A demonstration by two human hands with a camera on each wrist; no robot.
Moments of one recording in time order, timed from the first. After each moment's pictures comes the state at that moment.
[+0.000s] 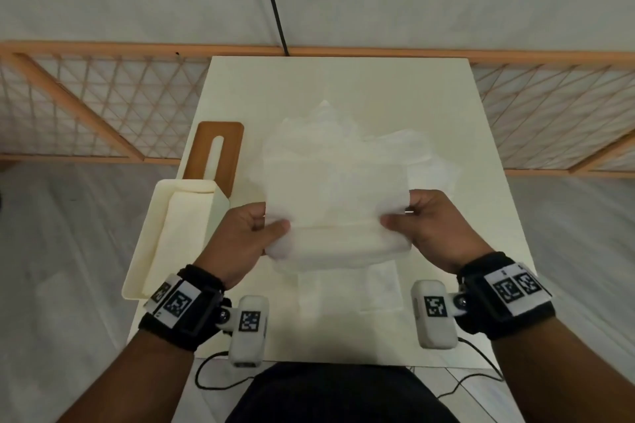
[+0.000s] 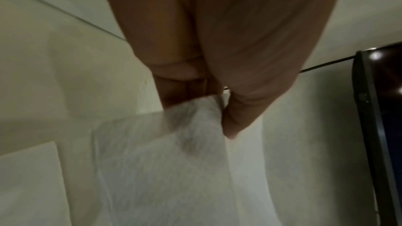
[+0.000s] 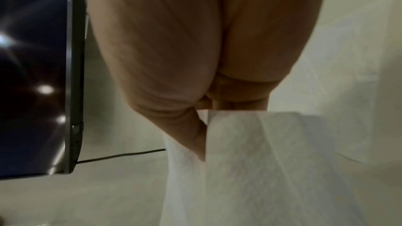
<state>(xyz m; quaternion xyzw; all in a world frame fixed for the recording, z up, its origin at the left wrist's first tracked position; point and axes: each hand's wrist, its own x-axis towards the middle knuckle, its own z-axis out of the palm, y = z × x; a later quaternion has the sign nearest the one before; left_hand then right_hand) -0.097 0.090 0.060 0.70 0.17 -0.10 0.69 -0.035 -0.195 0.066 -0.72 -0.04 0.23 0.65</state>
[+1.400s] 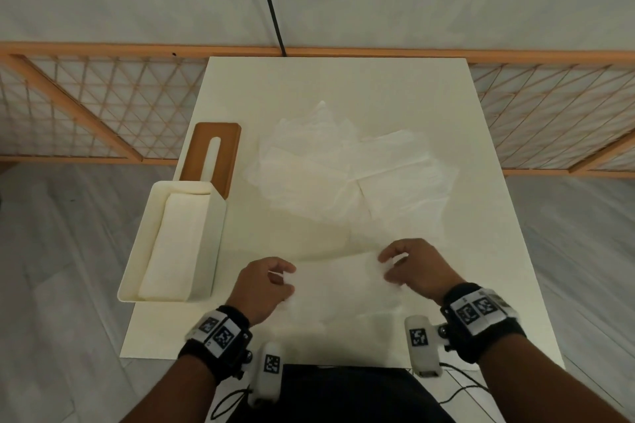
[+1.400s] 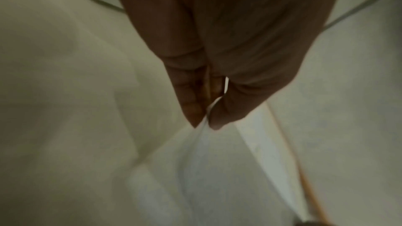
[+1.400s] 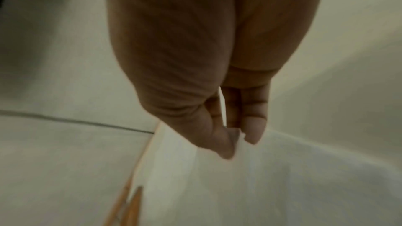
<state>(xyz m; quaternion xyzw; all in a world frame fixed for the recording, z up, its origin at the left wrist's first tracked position) -0.139 0.079 -0.031 0.83 0.21 -0.19 0.48 -0.055 -0.220 -0.026 -0.85 0.03 0.32 0.42</state>
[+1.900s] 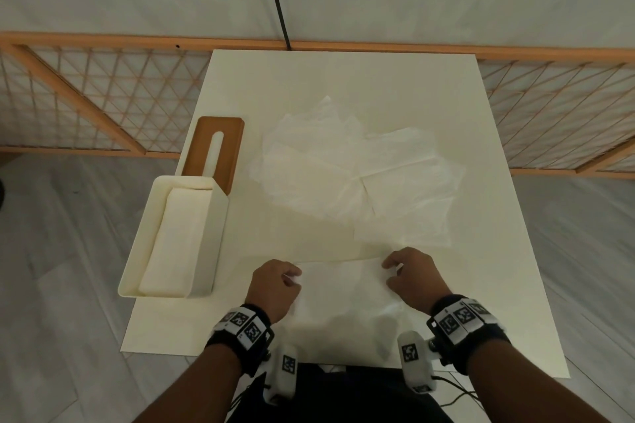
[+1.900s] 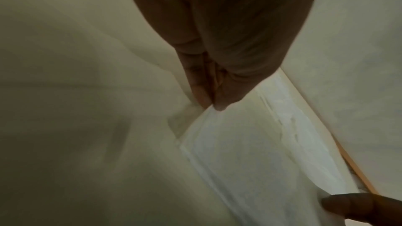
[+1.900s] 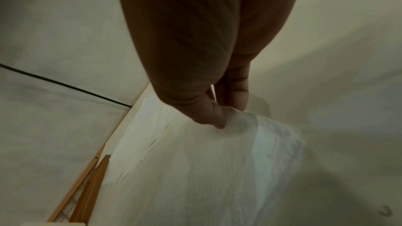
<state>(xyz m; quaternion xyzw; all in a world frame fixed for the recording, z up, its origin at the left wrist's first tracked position) -0.138 0.064 -0.079 0.89 0.18 -0.16 0.38 -0.069 -0.216 -0.066 -0.92 -0.01 0.27 0.28</state>
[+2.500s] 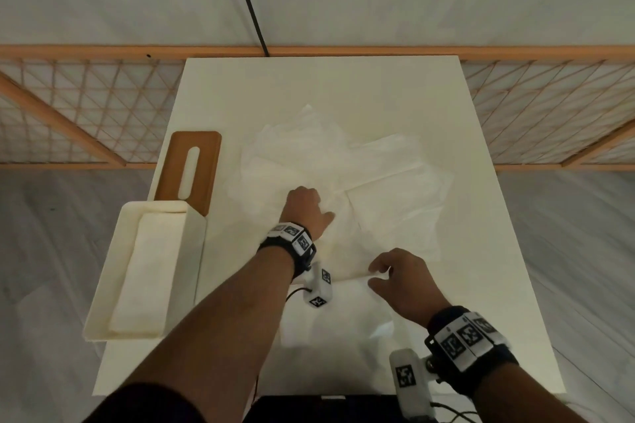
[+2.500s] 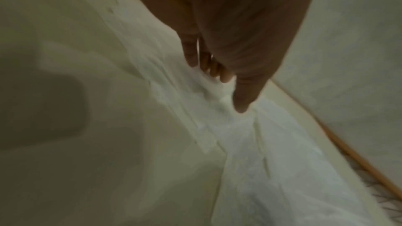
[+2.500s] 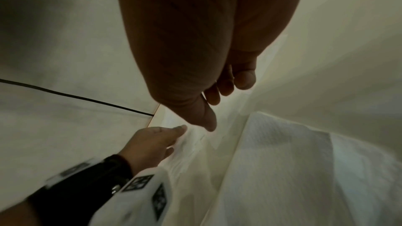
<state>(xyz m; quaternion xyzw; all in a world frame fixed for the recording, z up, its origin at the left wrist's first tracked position) 0.047 0.010 -0.074 0.96 0.08 -0.13 0.25 -0.049 -0.209 -0.030 -0.92 -0.04 0.22 0.32</state>
